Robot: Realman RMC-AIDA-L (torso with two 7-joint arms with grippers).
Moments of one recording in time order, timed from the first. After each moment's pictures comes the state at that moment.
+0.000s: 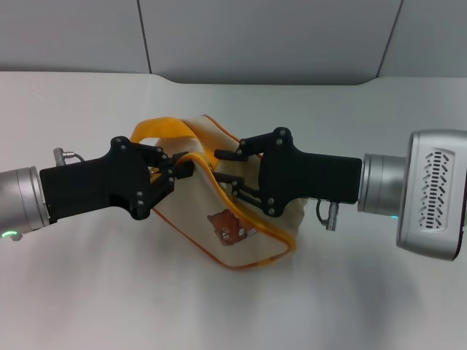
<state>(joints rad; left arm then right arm) -0.56 -2.04 0.62 0.49 1.90 1.62 -0.96 0.79 2.09 -0.79 -0.18 -1.73 -1.42 0.30</state>
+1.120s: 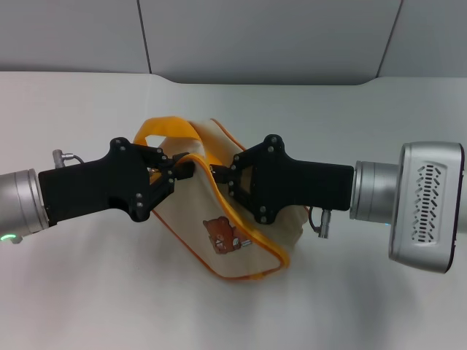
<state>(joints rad) -0.55 -2.05 0.61 0.50 1.89 1.64 -0.95 0.80 2.09 -0.79 -0.13 -1.71 -1.42 0.23</state>
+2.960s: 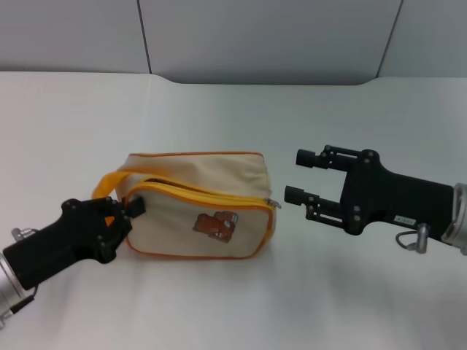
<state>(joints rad) -0.37 -2.07 0.43 0.31 1.88 1.55 -0.92 0.55 2.05 -0.76 -0.34 -1.70 -1.61 0.85</state>
